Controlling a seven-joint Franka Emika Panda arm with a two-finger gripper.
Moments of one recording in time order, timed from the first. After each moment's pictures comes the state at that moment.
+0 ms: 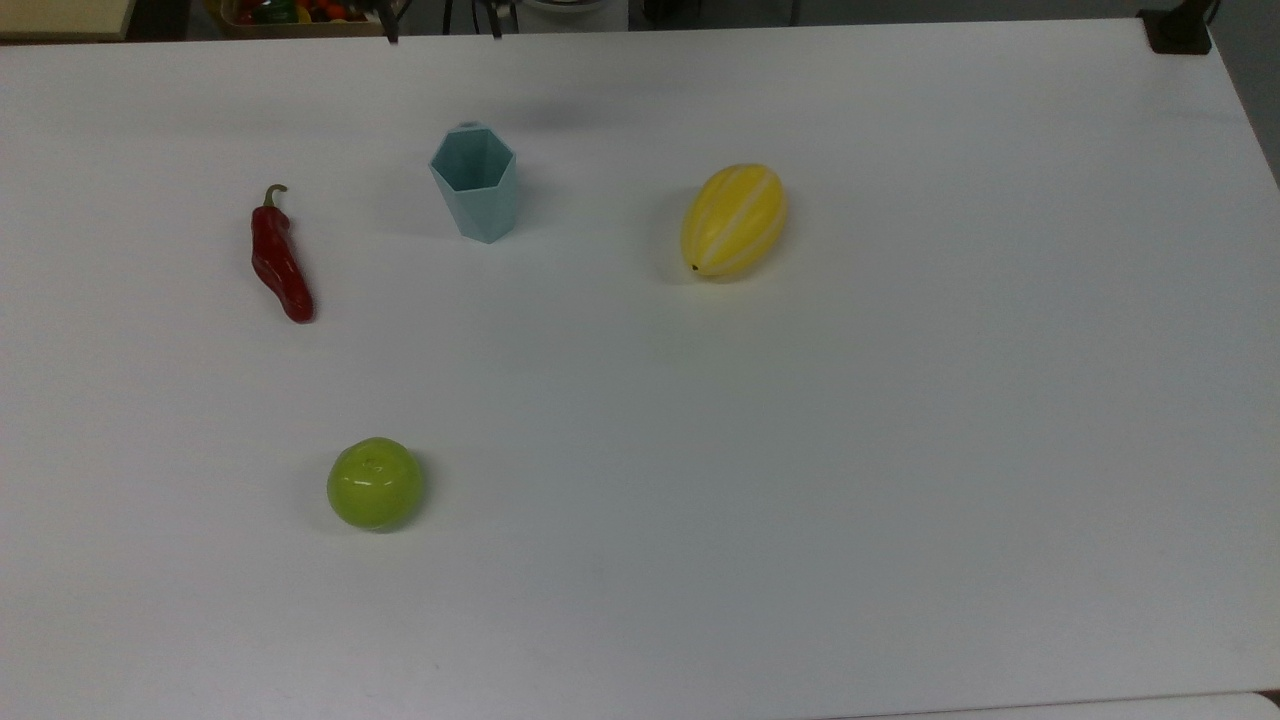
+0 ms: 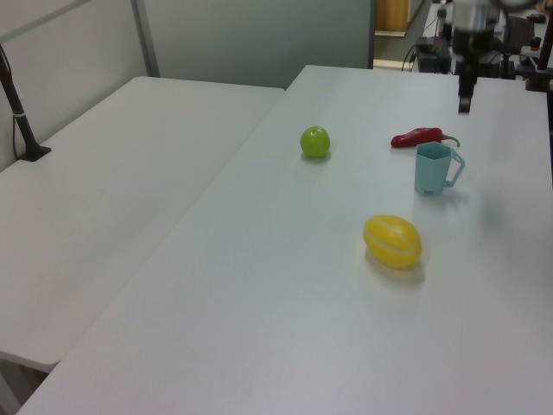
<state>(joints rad) -0.02 -0.21 -0.08 -2.04 0.00 1.78 -0.21</state>
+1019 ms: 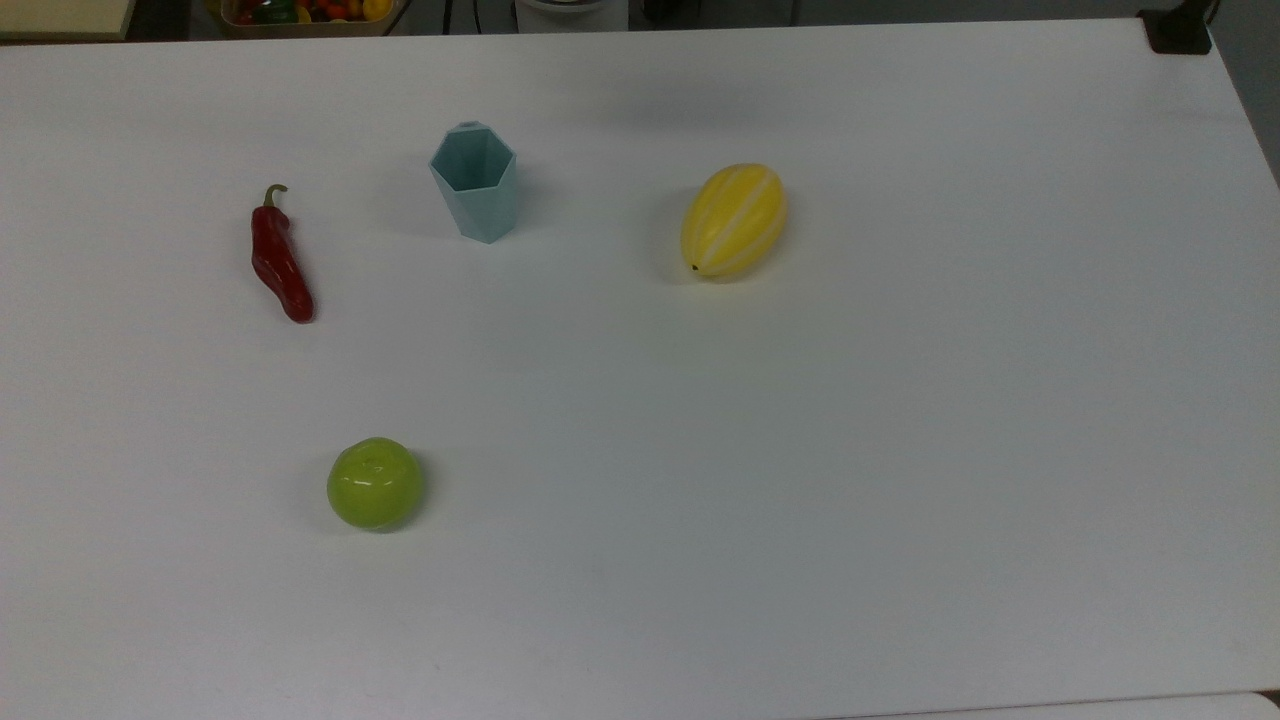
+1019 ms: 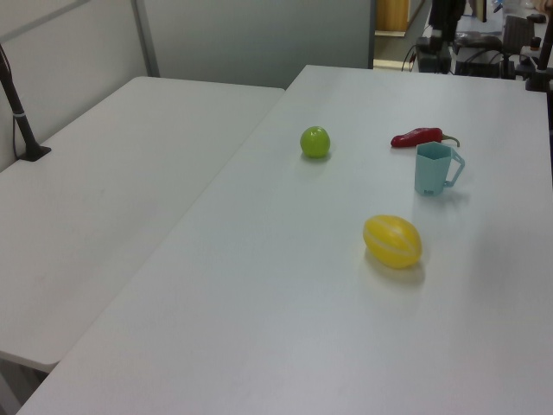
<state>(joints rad) -0.01 -0.12 0.04 -1.65 0.12 1.60 0.07</state>
